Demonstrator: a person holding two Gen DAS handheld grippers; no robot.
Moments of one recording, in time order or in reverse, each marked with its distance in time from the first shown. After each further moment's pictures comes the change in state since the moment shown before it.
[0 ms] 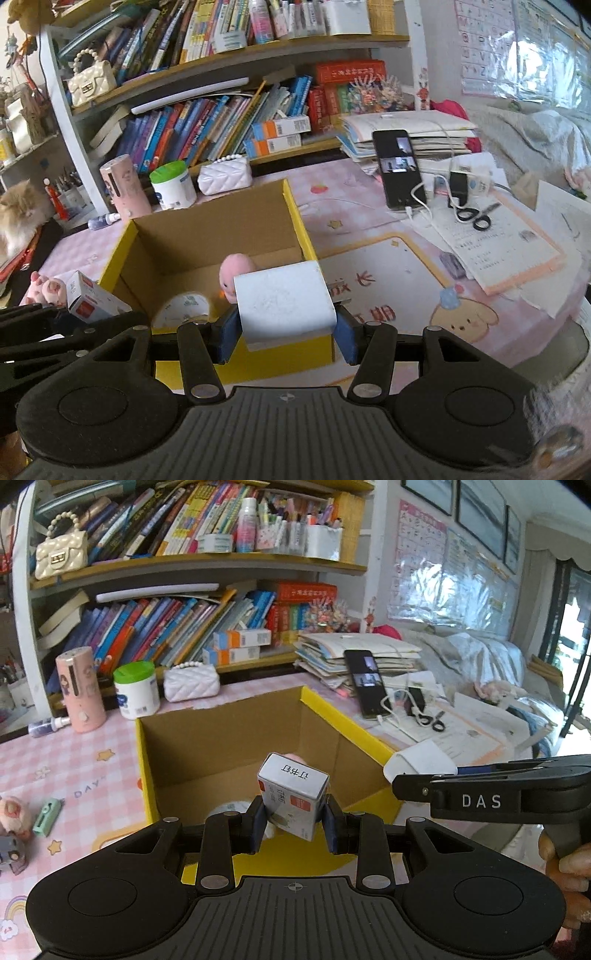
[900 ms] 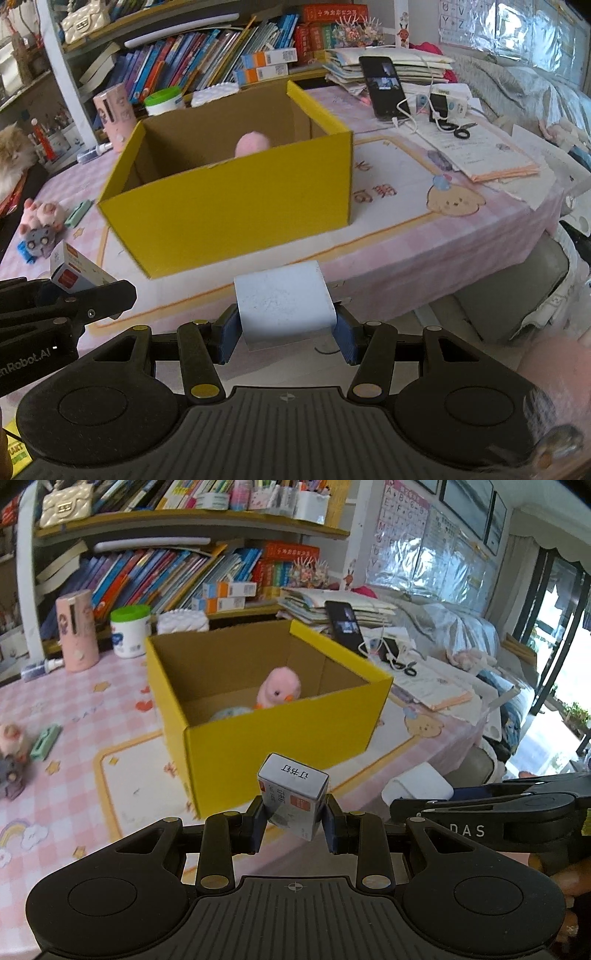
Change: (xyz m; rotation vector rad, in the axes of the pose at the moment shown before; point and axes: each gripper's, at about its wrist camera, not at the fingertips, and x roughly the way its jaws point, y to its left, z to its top) left arm -0.042 0.027 -0.064 -0.008 0.104 -0.121; right arm -0.027 0.052 -0.093 0.038 0.161 -0.113
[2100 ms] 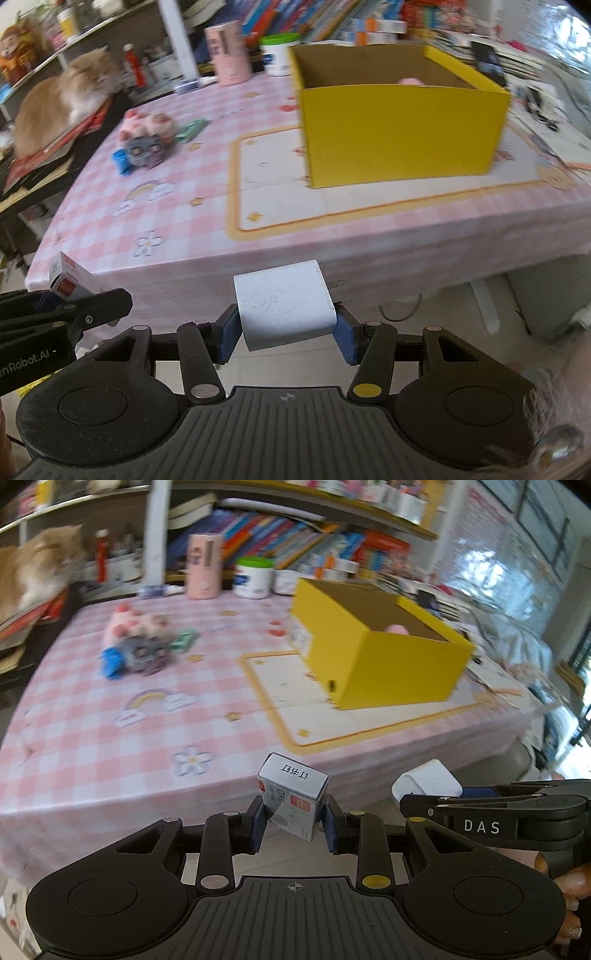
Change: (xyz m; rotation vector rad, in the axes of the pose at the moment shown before) left arm -0.107 0.091 -0.100 -0.177 0.062 0.133; right arm -0.018 0.132 -0.079 -0.130 0.092 0.140
